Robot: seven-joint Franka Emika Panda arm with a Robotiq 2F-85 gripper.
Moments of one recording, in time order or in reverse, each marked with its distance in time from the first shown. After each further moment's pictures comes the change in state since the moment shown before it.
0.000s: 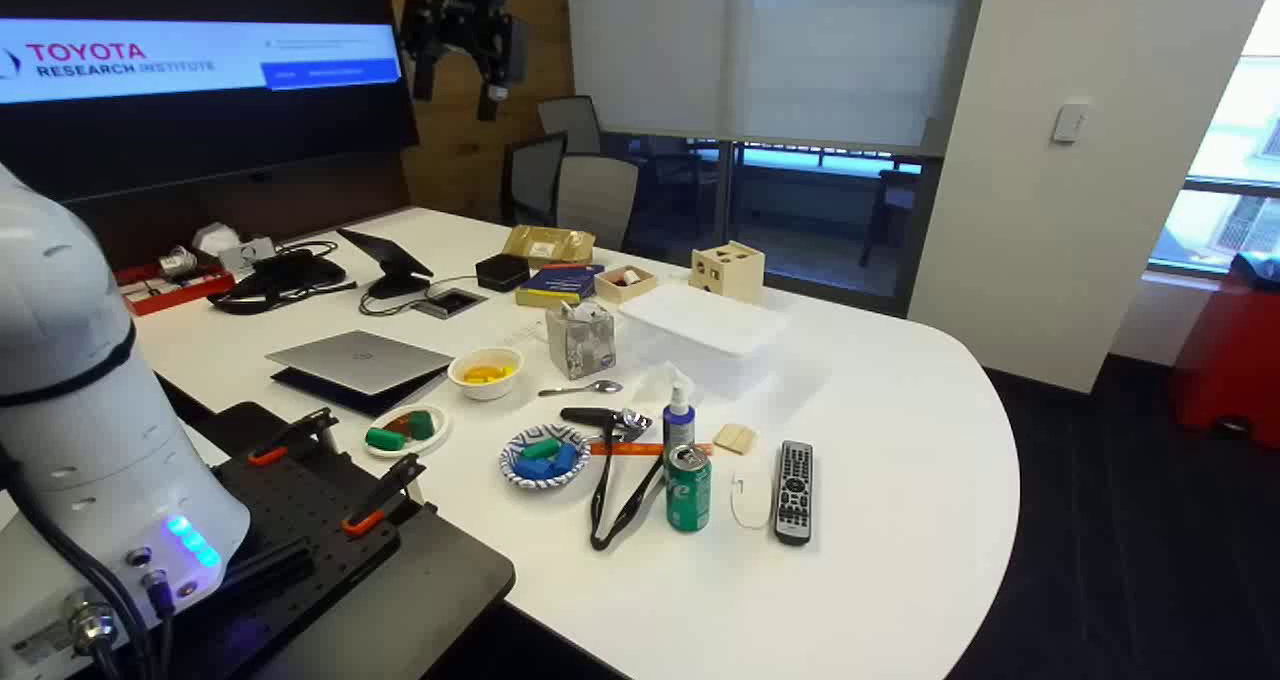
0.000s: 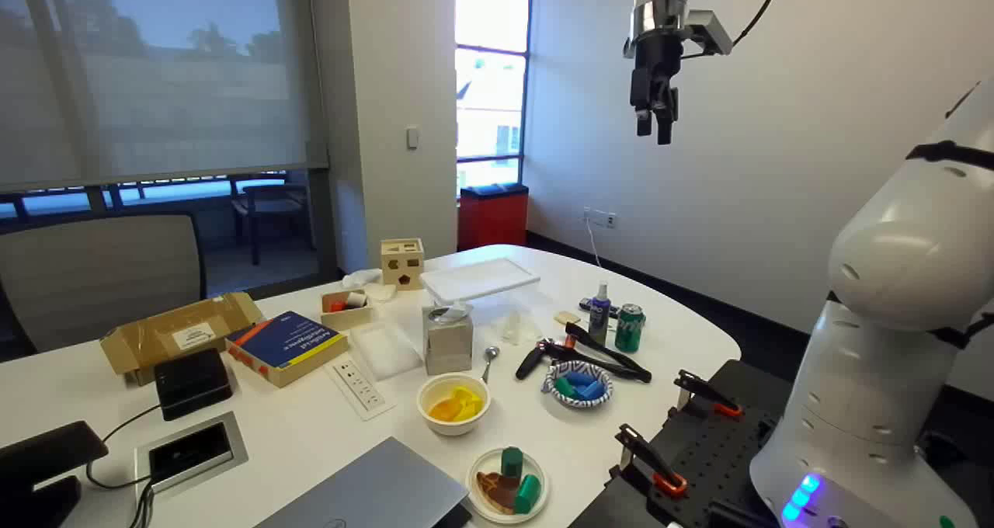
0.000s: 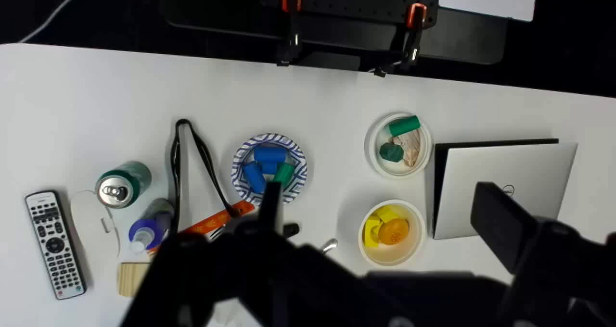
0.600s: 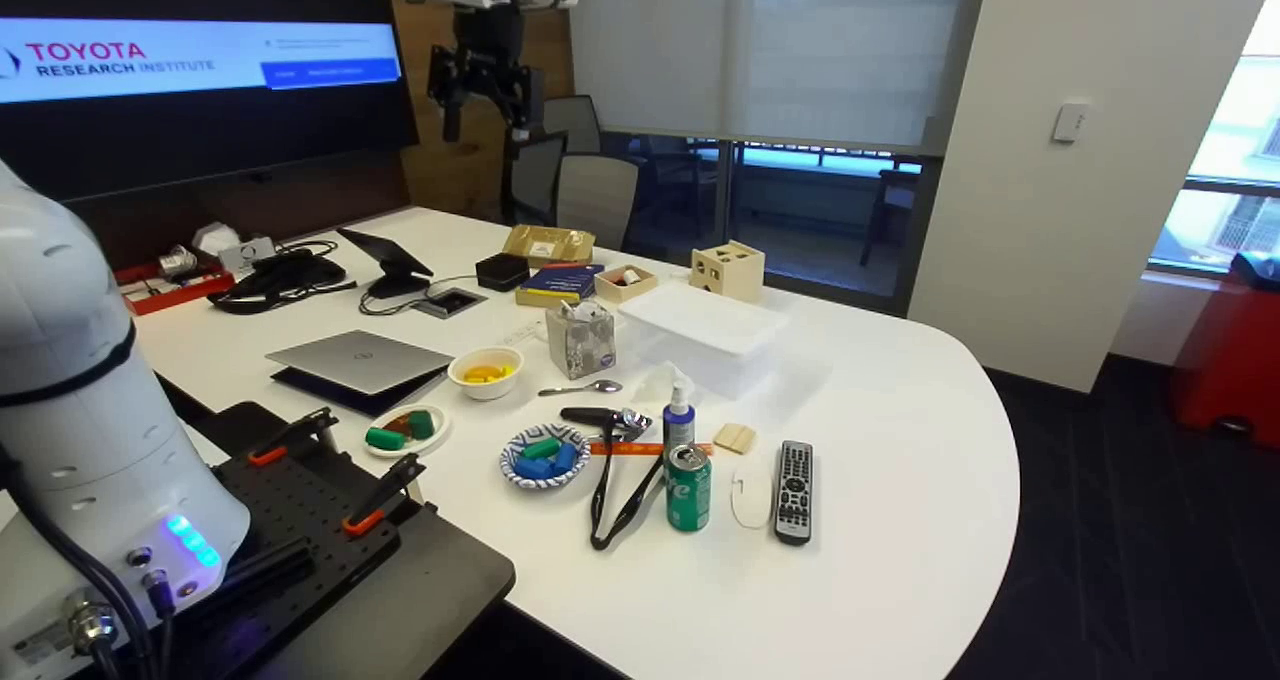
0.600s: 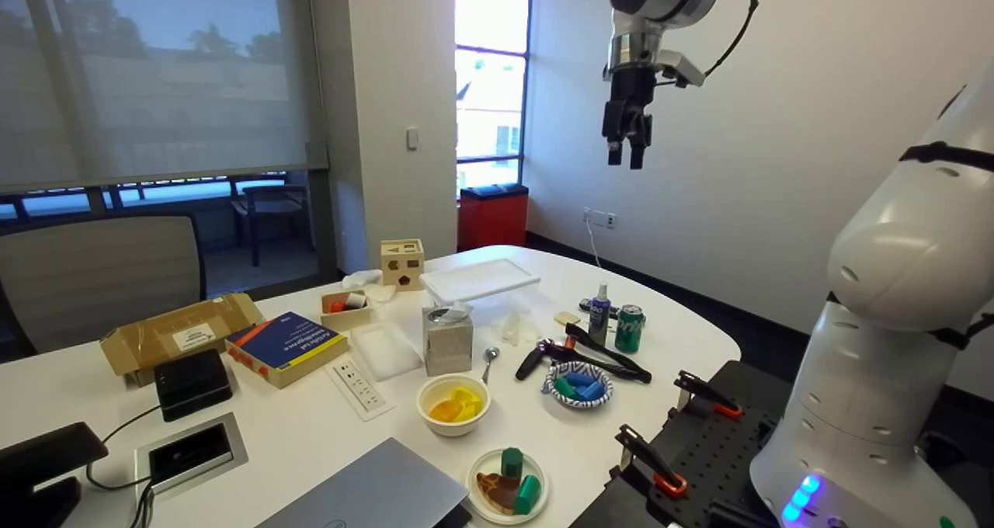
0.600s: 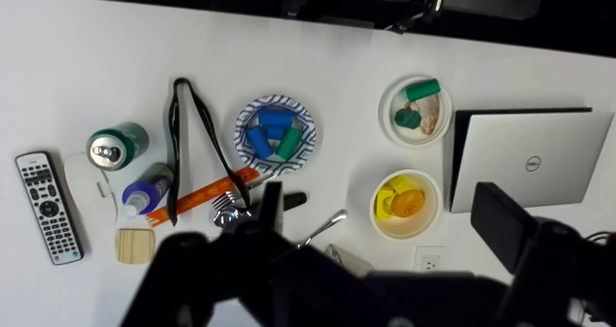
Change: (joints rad) arm -0.001 0.047 0.041 -0.108 0.024 0.234 0.024
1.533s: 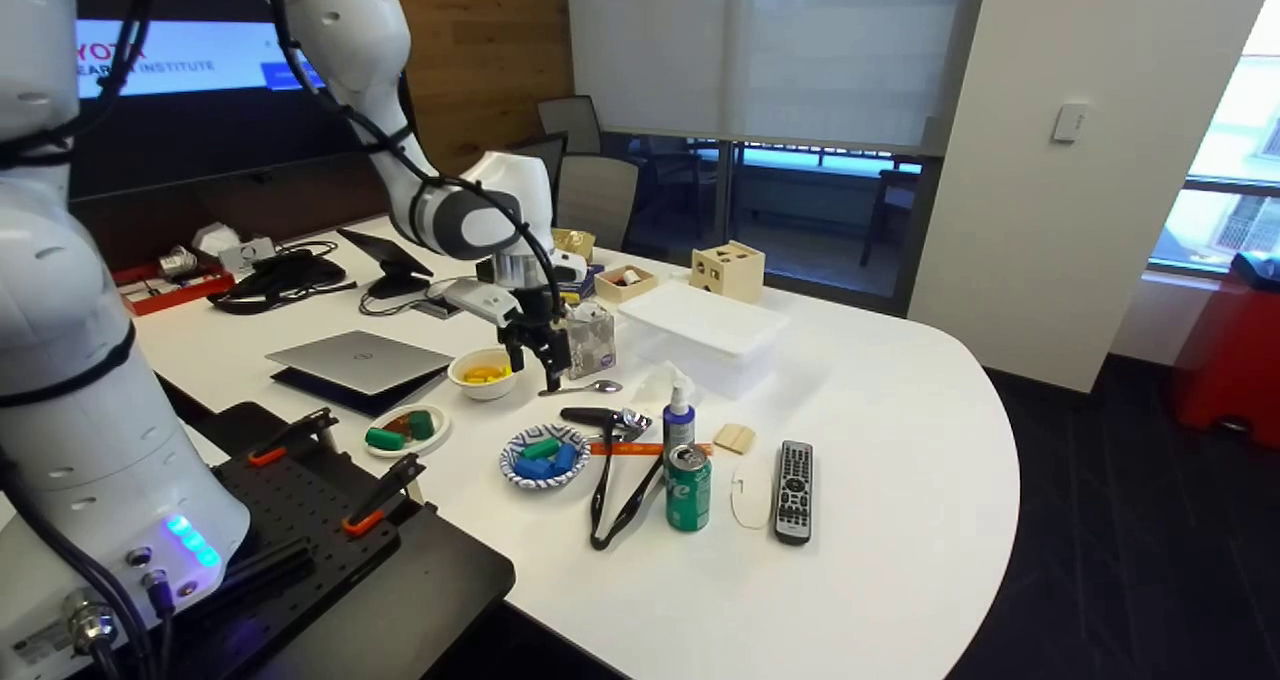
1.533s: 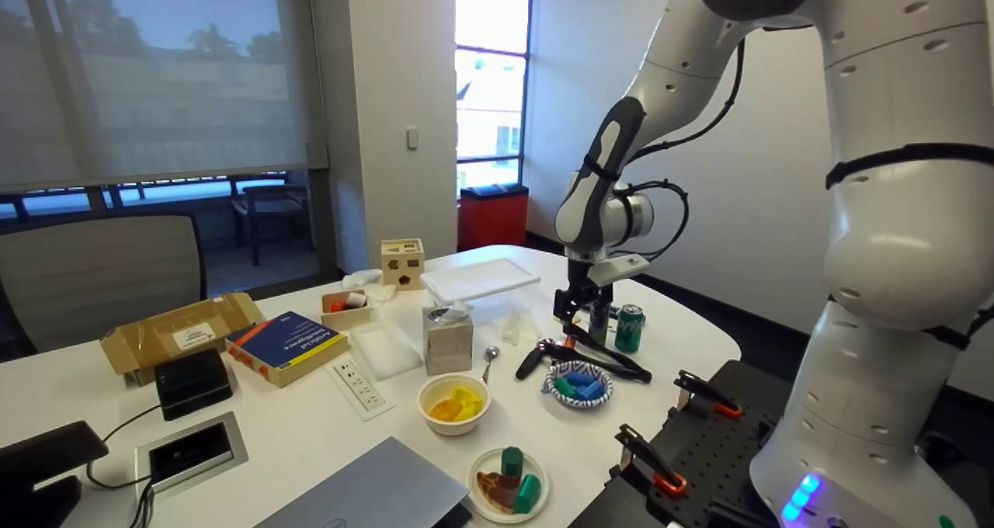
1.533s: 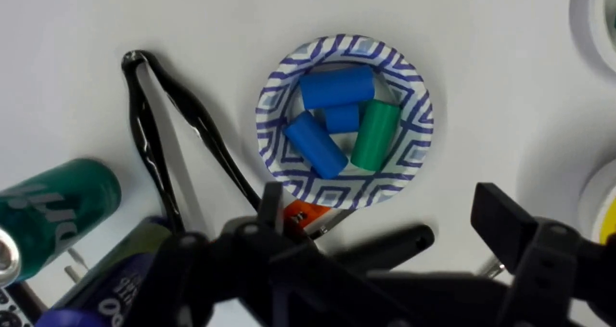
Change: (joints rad) arm -0.035 0.639 0.119 -0.327 0.000 1.091 0.320
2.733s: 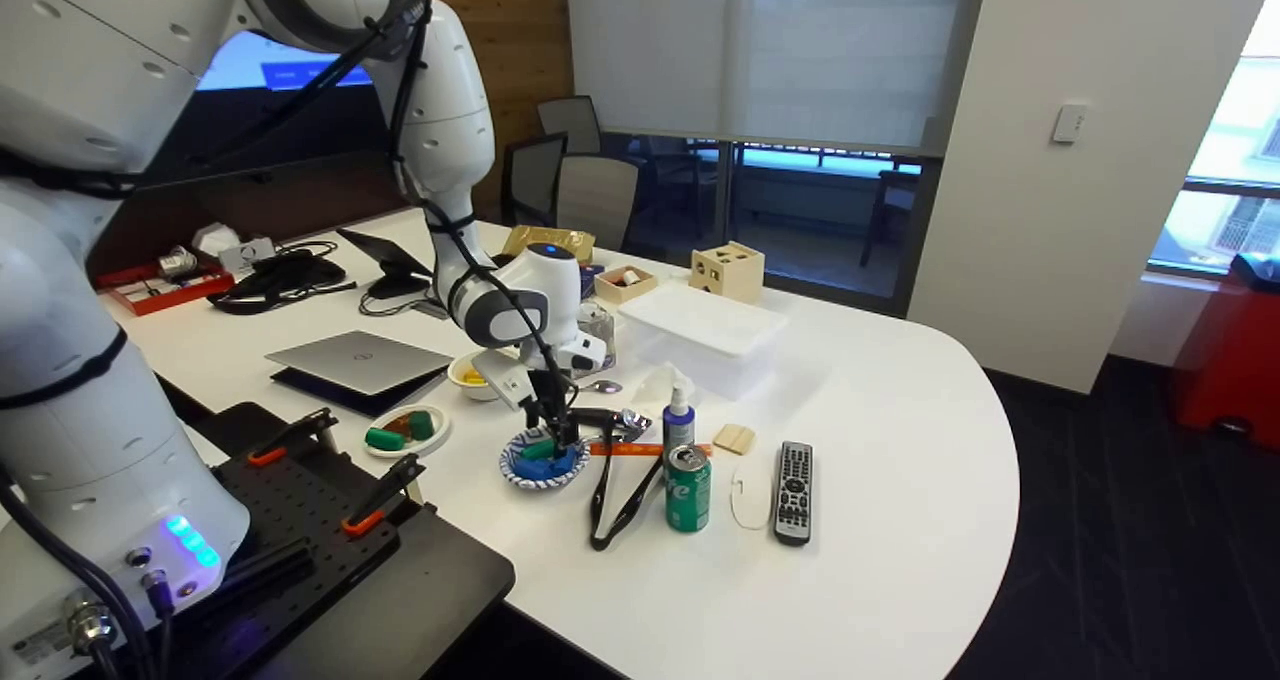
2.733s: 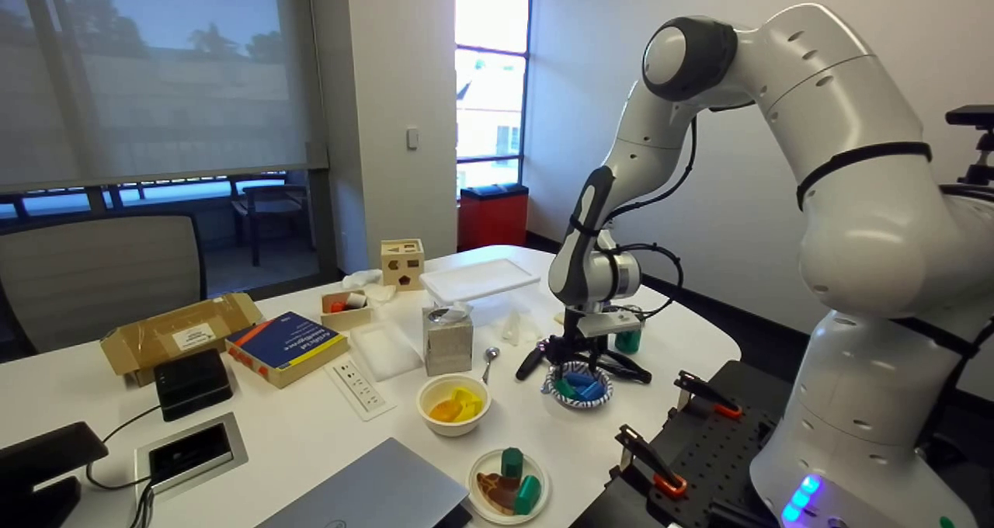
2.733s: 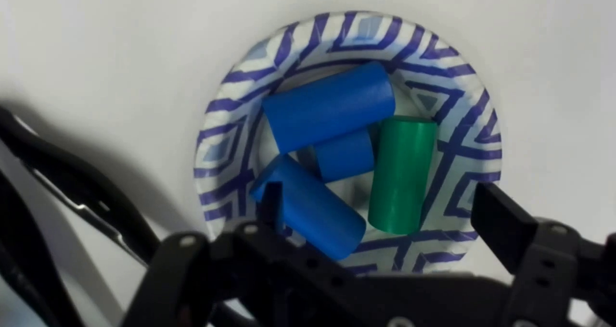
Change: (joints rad) arm -0.253 0.390 0.211 0.189 0.091 0.163 -0.006
